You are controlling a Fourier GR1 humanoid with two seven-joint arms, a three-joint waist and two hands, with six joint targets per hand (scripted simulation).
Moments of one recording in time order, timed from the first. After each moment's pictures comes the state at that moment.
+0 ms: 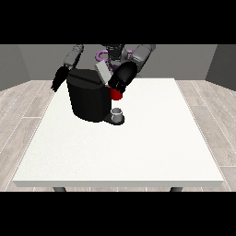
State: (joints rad) left arm -1.27 0.47 0.08 -0.64 -0.84 -0.31 -0.17; right arm -0.48 -0.08 -0.06 -1.29 0.17 -0.19 0.02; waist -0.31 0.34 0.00
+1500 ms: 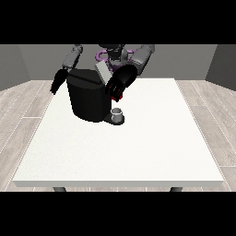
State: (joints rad) left arm -1.30 0.55 0.09 -0.64 -0.92 -0.21 -0.28; right arm -0.50 -0.09 -0.04 -1.30 0.20 -0.19 0.02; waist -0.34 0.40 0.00
